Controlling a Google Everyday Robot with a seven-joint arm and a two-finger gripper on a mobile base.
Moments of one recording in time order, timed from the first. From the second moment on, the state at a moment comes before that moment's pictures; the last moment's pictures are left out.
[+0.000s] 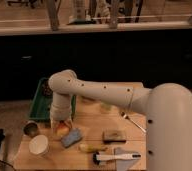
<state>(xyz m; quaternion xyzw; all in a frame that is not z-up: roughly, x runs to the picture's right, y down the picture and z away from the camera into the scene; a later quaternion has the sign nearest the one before) -0.177 0.198 0.680 -0.23 -0.49 -0.66 0.52</state>
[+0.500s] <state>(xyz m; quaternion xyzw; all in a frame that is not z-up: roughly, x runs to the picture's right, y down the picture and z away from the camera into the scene) -0.212 0.200 0.676 -0.23 -0.49 -0.69 0.48</state>
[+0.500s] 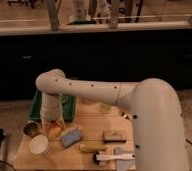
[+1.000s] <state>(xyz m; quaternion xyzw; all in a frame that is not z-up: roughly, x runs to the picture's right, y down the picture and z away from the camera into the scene) -0.242 0.205 0.667 -0.23 -0.49 -0.71 0.45</state>
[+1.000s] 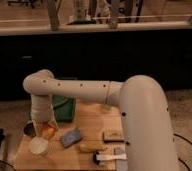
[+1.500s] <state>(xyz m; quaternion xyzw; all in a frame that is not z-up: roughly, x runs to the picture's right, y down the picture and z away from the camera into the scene) -0.264 0.210 0.657 -0.22 -0.49 -0.73 0.42</state>
